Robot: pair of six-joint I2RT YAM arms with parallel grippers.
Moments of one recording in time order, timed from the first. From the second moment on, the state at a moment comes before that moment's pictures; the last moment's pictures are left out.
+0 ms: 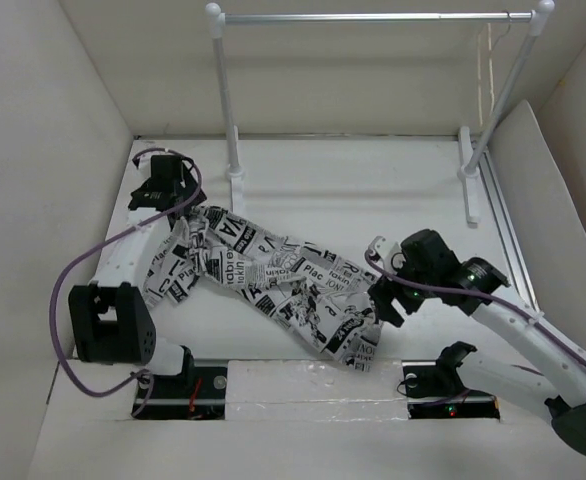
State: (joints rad) left arm -0.07 1.38 1.15 -0.51 -0.33 -0.55; right arm 0.64 0.93 0.86 -0.93 -0.21 -0.16
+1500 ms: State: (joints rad) left arm -1.14 1.57 1.10 -0.41 -0.03 -0.71; right arm -0.04 1.41 0.91 -0.18 -0.23 0.14
